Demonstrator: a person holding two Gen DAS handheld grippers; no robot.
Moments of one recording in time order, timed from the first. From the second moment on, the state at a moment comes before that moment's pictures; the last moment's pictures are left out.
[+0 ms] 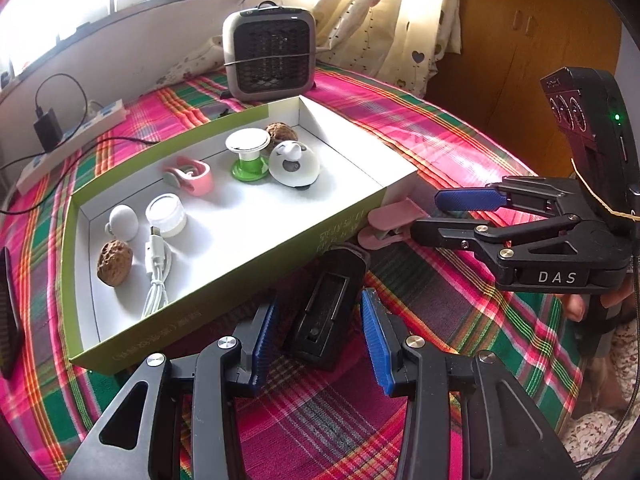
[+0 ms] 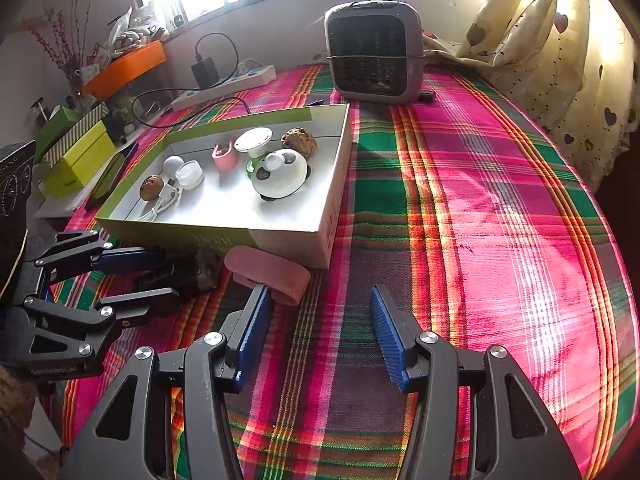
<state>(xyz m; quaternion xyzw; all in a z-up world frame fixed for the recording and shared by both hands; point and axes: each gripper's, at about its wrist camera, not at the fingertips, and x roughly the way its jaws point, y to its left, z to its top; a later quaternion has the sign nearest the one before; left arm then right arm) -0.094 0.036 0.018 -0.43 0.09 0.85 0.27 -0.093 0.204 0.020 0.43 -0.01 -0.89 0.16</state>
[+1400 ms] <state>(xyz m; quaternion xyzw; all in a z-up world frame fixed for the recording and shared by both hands) -0.079 -0.009 0.012 -0.43 0.03 0.87 0.22 -0.087 0.155 0.016 0.43 0.05 -0.86 0.27</state>
